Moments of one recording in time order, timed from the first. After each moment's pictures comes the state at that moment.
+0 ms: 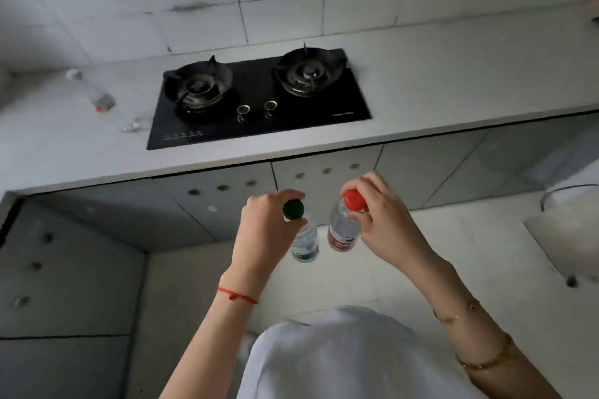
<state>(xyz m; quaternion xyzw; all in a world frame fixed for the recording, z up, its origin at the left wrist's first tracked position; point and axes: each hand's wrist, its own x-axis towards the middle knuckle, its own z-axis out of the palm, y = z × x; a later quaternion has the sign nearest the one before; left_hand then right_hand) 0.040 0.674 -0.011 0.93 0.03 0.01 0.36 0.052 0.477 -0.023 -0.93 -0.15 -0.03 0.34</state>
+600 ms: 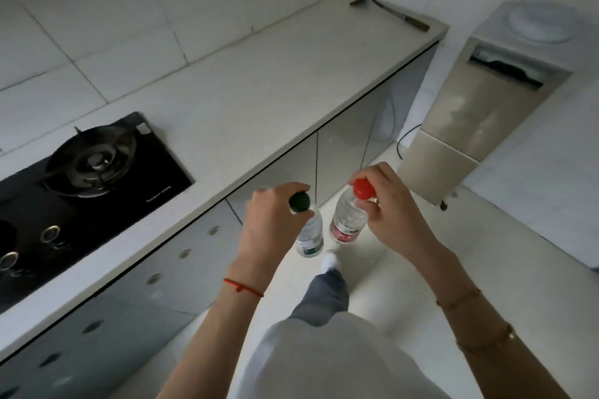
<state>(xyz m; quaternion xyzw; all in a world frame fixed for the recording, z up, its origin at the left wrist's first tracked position) 0.178 0.331 -0.017 0.90 -0.27 -0.08 0.34 0.082 0.153 -0.040 -0.92 0.14 -0.16 0.32</state>
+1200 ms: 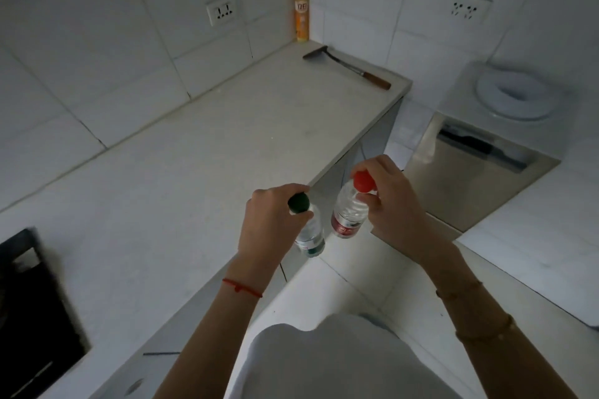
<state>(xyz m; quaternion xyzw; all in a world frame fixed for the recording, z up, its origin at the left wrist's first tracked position) 0.380 0.031 -0.002 0.87 -0.33 -0.07 0.36 0.274 -0.144 -0.016 -0.93 0.18 -0.20 0.26</state>
